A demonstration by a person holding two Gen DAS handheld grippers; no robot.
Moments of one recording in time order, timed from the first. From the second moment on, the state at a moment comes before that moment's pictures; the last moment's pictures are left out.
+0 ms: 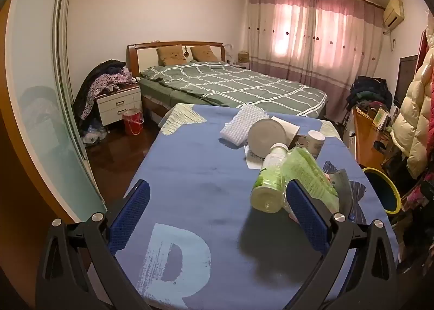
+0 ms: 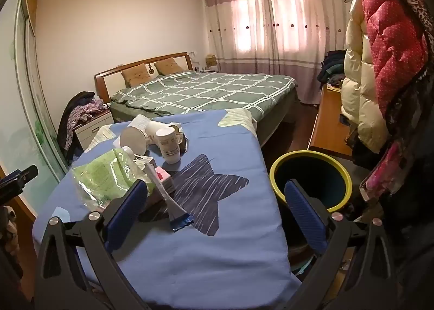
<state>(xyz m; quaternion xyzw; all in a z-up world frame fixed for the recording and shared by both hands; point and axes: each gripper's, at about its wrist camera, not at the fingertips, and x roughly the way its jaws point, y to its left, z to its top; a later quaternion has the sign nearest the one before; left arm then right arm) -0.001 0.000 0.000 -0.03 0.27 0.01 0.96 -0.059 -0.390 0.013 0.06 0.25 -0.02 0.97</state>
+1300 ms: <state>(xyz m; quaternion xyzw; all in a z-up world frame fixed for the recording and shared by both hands) -0.001 -0.007 0.000 -0.02 0.27 0.01 0.96 -0.057 -0.392 0.010 0.07 0.26 -0.02 0.96</state>
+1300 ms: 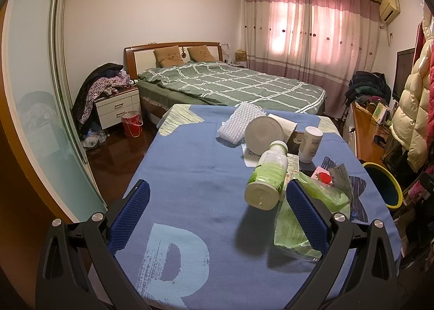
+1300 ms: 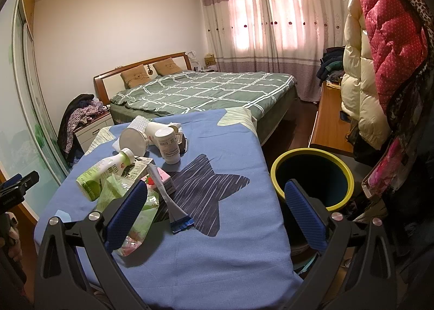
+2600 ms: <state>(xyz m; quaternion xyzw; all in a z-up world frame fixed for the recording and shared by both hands) -0.002 -0.011 -0.001 -0.01 0.27 0.00 0.96 -0.056 -0.391 0.009 0.08 0.26 -0.02 0.96</state>
